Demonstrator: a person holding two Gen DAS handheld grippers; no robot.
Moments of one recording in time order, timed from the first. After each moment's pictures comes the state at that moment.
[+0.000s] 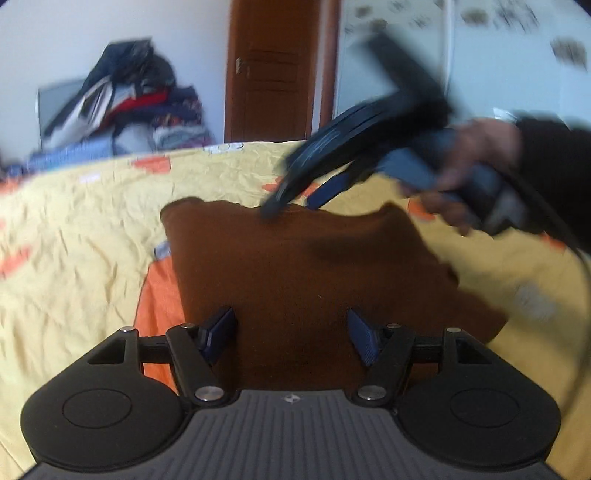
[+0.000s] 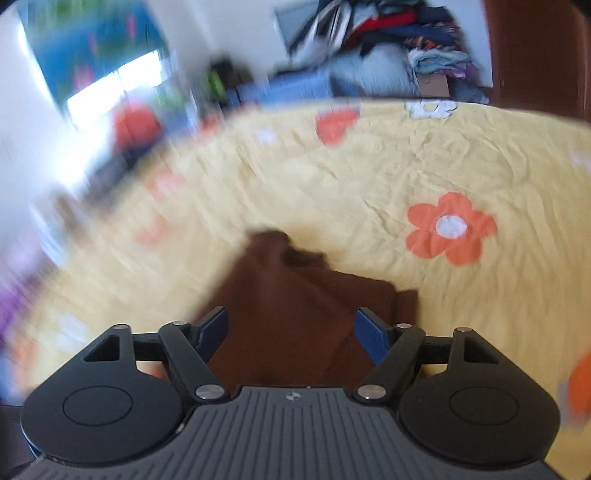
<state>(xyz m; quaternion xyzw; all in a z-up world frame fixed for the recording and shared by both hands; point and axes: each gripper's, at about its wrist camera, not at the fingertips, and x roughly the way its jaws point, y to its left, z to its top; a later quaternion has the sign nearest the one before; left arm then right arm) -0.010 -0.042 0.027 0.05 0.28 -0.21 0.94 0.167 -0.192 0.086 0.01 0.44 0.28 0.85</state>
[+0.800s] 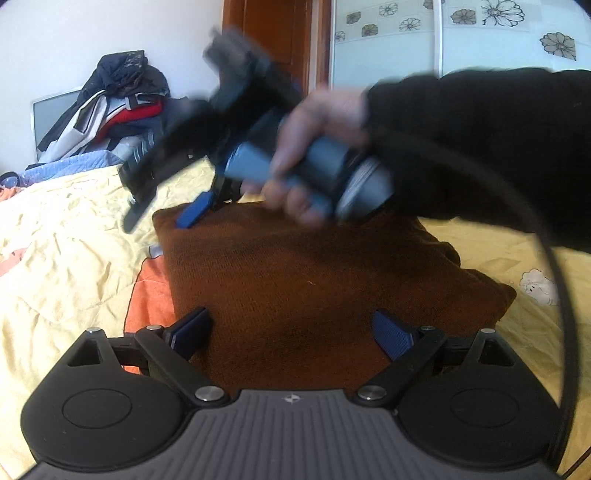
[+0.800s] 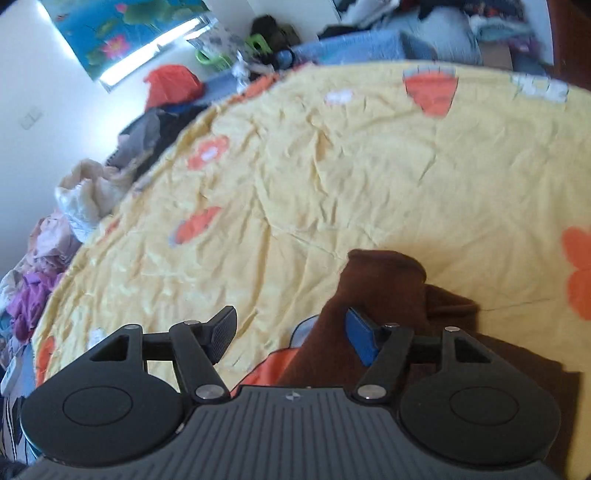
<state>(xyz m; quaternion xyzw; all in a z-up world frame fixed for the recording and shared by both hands) -0.013 -0.044 0.012 0.04 0.26 -0.22 0.94 0.213 -0.101 0.055 0.05 0.47 0.36 0.80</state>
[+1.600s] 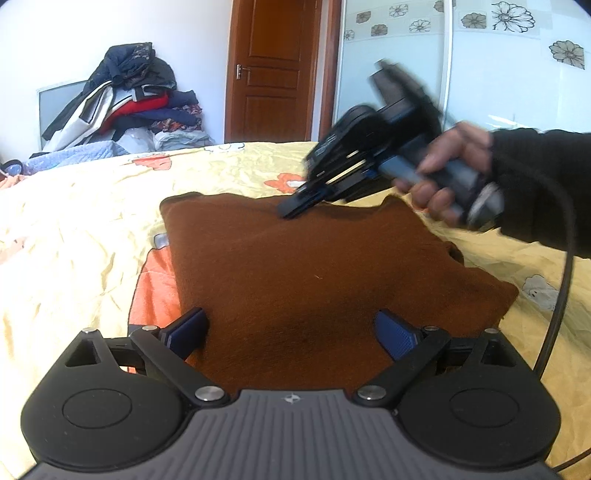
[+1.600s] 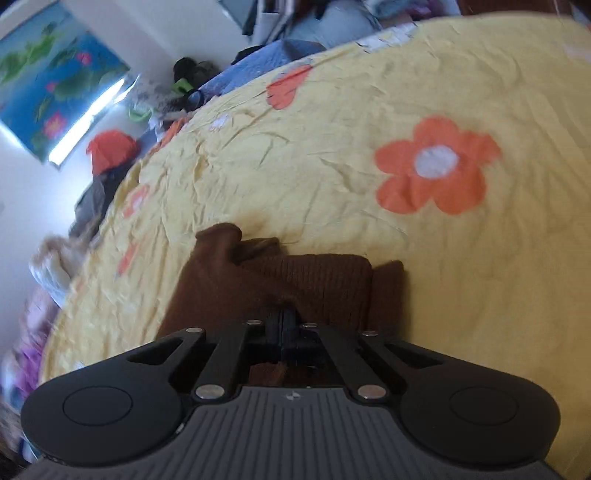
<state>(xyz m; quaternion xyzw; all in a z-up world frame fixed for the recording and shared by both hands) -0.009 -0.037 0.010 0.03 0.27 -0.22 0.94 0.203 -0.257 0.029 0.19 0.49 0.27 0.81</state>
